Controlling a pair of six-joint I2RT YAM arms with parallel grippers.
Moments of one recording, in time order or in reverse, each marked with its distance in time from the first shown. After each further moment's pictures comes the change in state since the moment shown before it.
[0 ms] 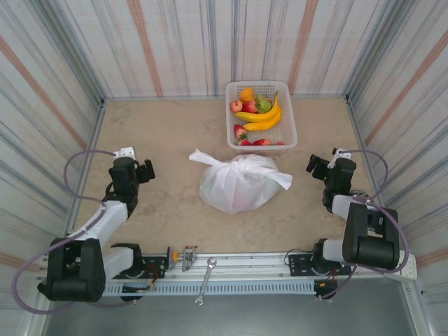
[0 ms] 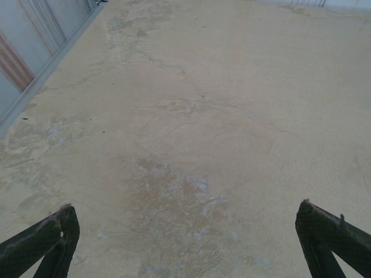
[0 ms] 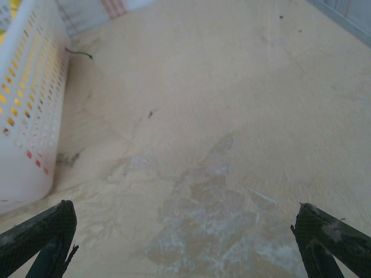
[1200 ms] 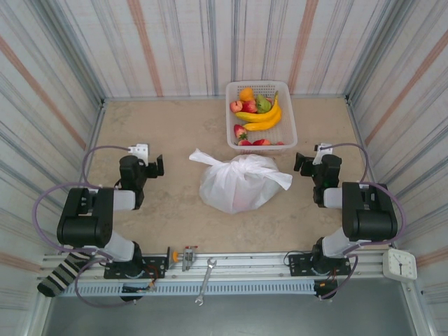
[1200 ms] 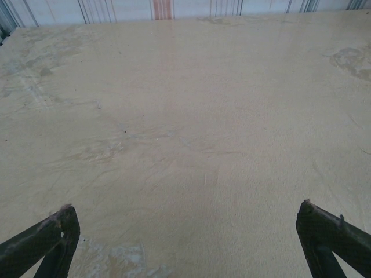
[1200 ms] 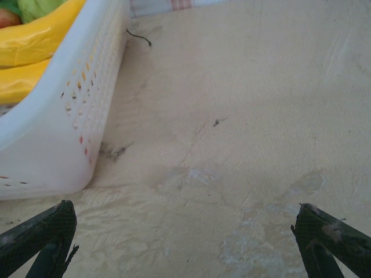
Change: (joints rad) left arm 0.021 0.407 -0.013 0.535 0.234 0.163; right arm 0.133 0.200 0.035 0.182 0.013 -0.128
